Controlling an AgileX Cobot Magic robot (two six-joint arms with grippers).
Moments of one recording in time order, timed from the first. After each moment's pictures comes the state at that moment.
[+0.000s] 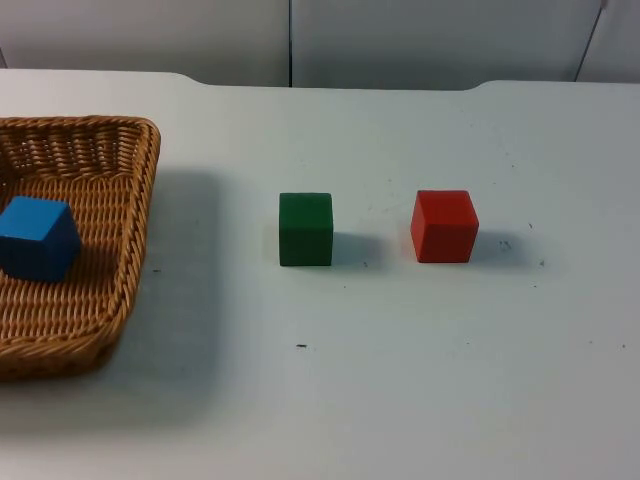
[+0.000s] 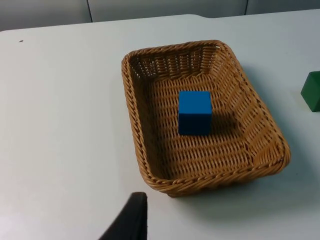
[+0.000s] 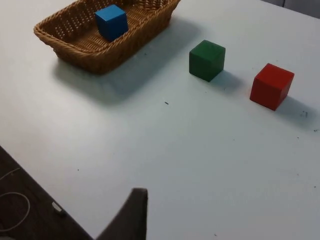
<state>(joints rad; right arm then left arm) 0.80 0.00 -0.54 -0.08 1.13 0.07 0.00 0.00 -0.52 -0.08 1.09 0.09</state>
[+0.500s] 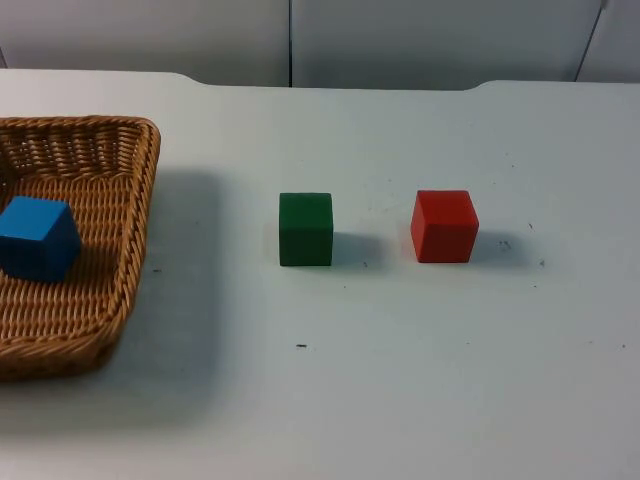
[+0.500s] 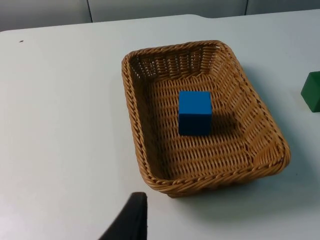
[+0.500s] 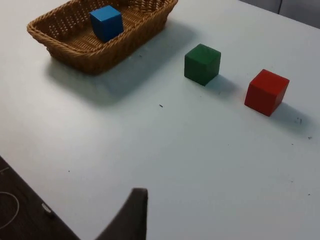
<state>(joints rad) 0.80 0.00 -0.51 -0.10 1.09 0.05 0.00 0.00 -0.52 -0.08 1.09 0.09</state>
